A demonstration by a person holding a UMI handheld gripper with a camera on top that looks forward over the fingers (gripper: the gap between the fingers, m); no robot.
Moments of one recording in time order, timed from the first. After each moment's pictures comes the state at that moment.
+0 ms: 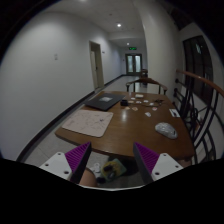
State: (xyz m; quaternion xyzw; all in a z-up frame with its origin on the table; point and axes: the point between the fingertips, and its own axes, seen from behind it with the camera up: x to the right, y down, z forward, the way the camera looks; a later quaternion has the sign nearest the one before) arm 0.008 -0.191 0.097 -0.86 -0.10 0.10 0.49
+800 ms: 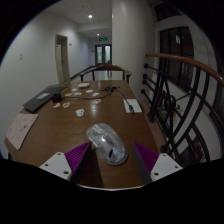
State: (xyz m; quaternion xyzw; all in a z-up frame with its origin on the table) arm 0.254 0.010 -0.016 -0.89 0.02 -0.02 0.45
